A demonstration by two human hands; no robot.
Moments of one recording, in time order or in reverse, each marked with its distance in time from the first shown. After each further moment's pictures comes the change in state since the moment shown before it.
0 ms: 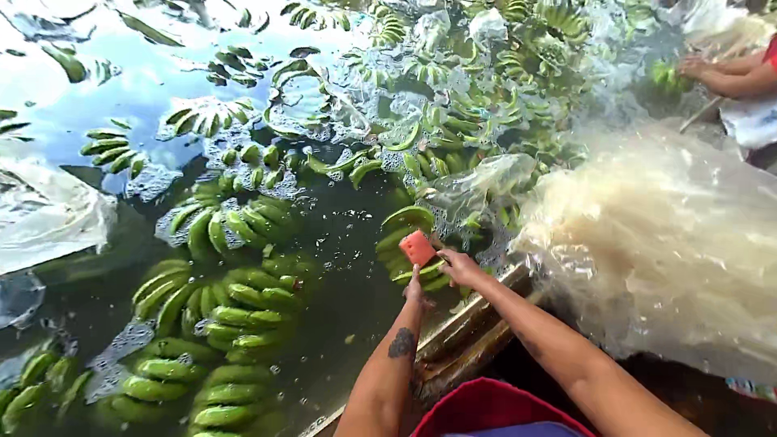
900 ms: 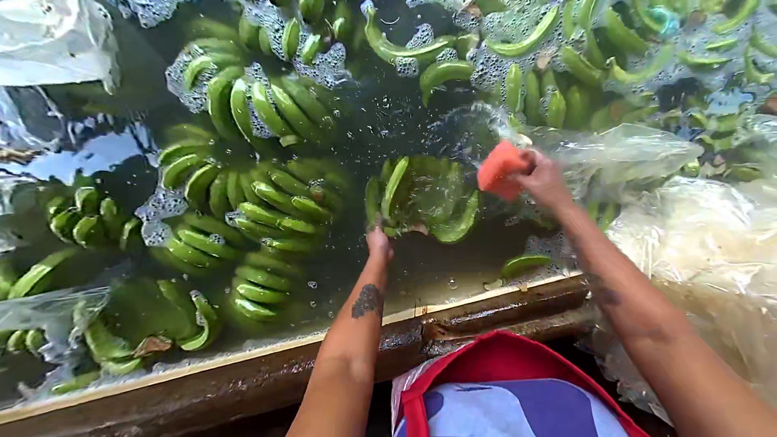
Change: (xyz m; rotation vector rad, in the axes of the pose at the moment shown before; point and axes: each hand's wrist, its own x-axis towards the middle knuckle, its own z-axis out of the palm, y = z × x) left_hand 0.073 0.078 -0.139 -0.226 0.300 0.236; right_hand 0.160 -0.024 -0.098 -0.181 0.176 -0.320
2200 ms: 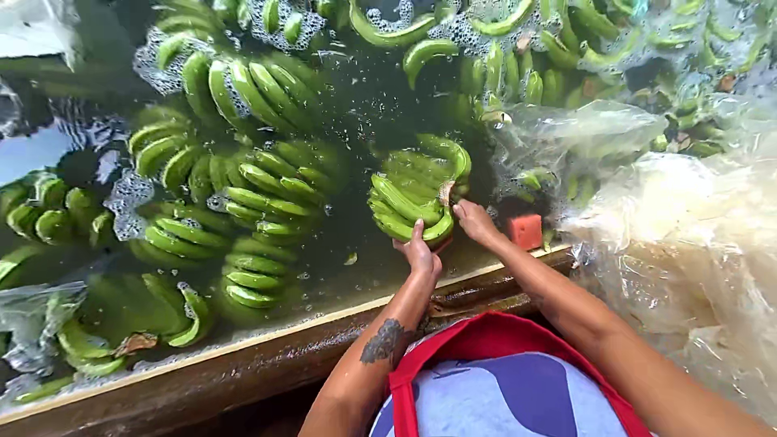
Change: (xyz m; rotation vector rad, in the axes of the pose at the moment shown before) left_hand -0.172 -0.002 0.057 -0.424 0.016 -0.141; right_hand -0.080 -0.049 0.128 -0.048 -0.344 0.335
